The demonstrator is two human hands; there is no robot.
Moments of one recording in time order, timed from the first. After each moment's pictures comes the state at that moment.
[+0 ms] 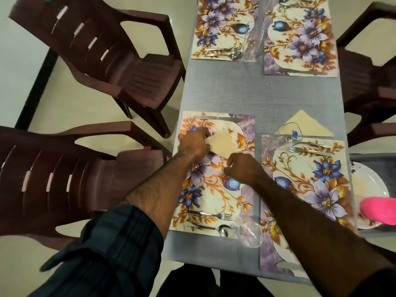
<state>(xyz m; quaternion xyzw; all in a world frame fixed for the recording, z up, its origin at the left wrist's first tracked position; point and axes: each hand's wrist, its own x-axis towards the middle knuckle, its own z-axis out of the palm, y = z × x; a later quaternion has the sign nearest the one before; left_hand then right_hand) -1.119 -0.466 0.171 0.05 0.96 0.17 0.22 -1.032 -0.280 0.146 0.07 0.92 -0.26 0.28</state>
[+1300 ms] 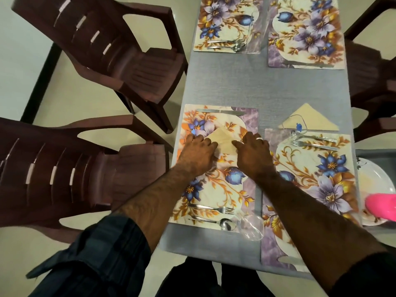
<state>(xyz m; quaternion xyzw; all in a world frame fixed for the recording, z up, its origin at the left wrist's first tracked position) -1.066 -0.483 0.152 0.30 0.94 -0.04 0.15 -1.027 -0.265 0.133 -0.06 1.00 -0.03 0.06</state>
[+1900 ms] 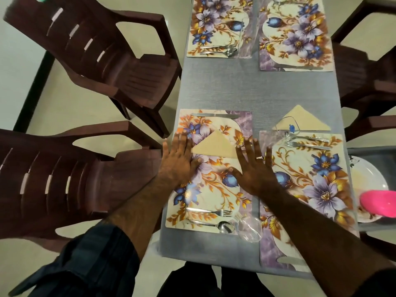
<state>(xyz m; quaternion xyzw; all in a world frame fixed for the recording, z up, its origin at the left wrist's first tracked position) -1.059 -0.536 0.124 0.20 0.97 -0.03 0.15 -0.978 -0.249 0.112 -0.06 1.00 -0.01 0.08</state>
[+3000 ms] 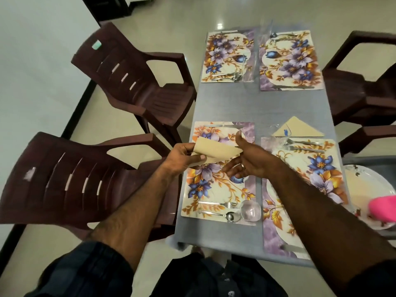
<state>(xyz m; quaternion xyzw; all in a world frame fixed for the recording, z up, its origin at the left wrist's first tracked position) -1.010 -0.545 0.281 0.00 0.74 0.62 0.25 -0.988 -0.279 0.283 0.18 0.56 -0.70 0.41</state>
